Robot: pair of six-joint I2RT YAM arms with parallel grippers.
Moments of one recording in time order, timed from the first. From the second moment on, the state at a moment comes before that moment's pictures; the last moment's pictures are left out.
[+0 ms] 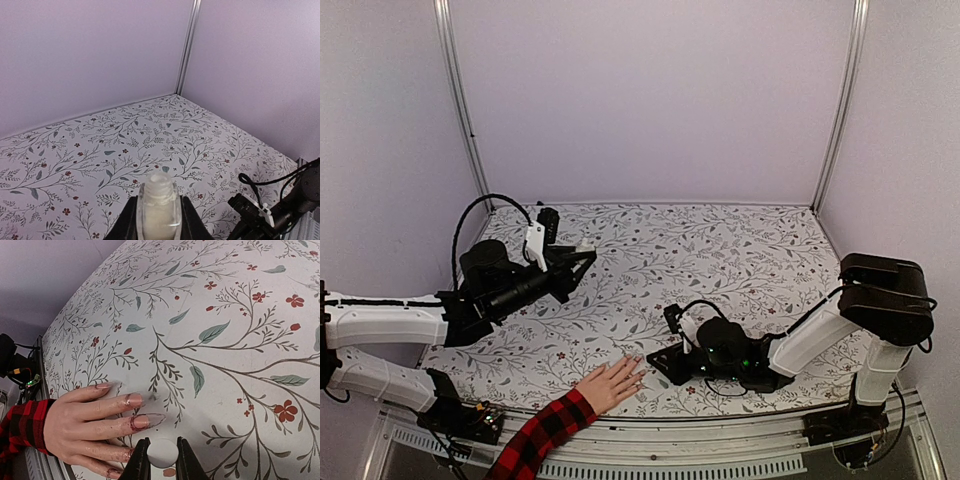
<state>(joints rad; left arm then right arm) -0.84 1.13 0.51 0.57 -0.07 -0.19 1.19 1.85 0.58 0.78 0.07 0.64</state>
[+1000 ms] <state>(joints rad) -0.84 1.14 0.51 0.56 -0.06 -0.19 1.19 1.76 0.56 0.78 0.07 0.62</state>
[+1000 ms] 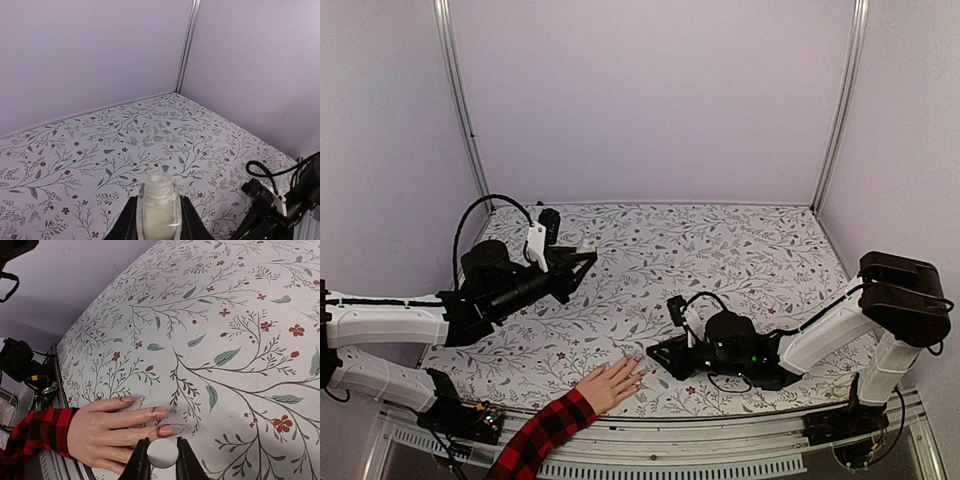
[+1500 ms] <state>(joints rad) -0.84 1.14 0.51 0.57 -0.06 -0.19 1.19 1.80 0.57 0.80 0.02 0.60</state>
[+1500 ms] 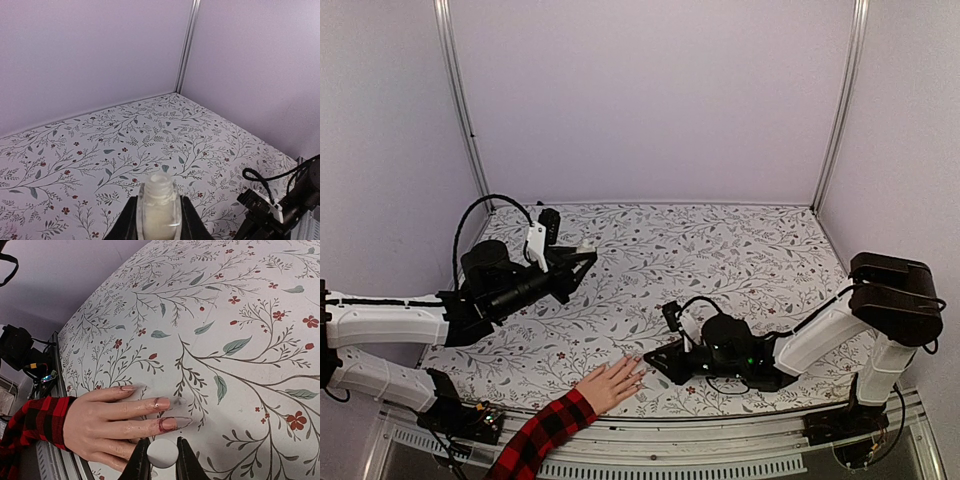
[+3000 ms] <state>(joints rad) -0.84 1.14 0.51 0.57 -0.06 -0.19 1.19 1.83 0.60 0.77 0.02 0.60</state>
